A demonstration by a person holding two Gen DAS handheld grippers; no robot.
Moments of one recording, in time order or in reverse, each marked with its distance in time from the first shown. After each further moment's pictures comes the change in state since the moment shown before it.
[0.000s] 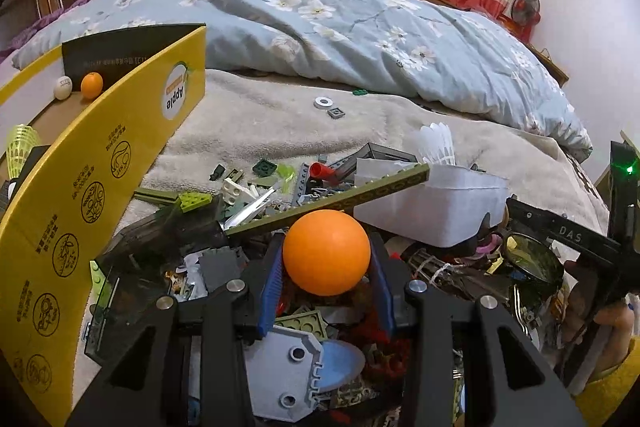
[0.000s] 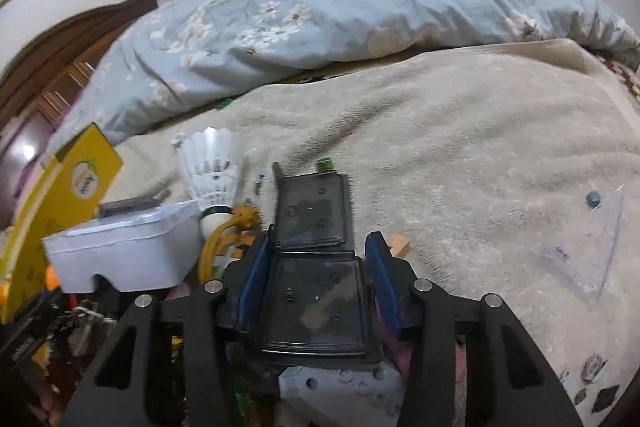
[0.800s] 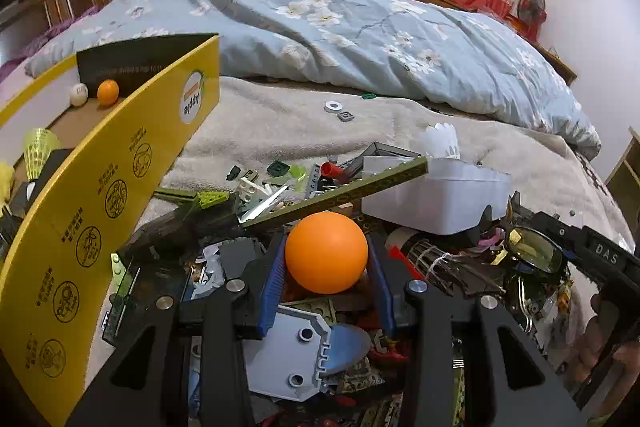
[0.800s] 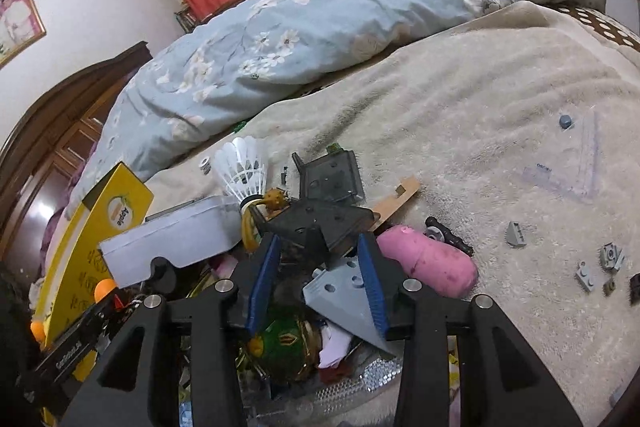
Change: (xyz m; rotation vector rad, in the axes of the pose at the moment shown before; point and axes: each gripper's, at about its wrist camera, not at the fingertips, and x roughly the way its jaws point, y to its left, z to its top) left arm -0.011 -0.002 -0.005 0.019 -0.020 0.056; right arm -0.036 0.000 -0.031 0.186 -0.082 0.025
